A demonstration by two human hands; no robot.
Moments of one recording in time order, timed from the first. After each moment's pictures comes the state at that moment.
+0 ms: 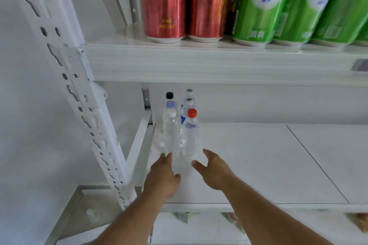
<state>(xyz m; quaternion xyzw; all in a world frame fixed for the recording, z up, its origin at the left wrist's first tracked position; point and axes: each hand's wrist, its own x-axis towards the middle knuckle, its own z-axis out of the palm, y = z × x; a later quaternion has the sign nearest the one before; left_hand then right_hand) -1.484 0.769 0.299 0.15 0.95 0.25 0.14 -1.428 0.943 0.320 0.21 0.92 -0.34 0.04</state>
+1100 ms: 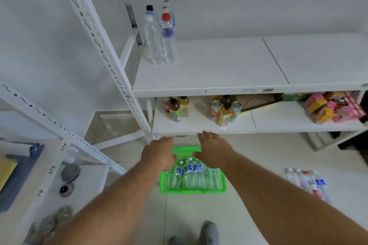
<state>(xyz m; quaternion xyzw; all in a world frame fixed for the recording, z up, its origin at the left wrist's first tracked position) -1.154 0.718 0.259 0.20 0.95 0.01 0.23 -1.088 0.899 0.252 0.06 0.97 -0.12 0.18</state>
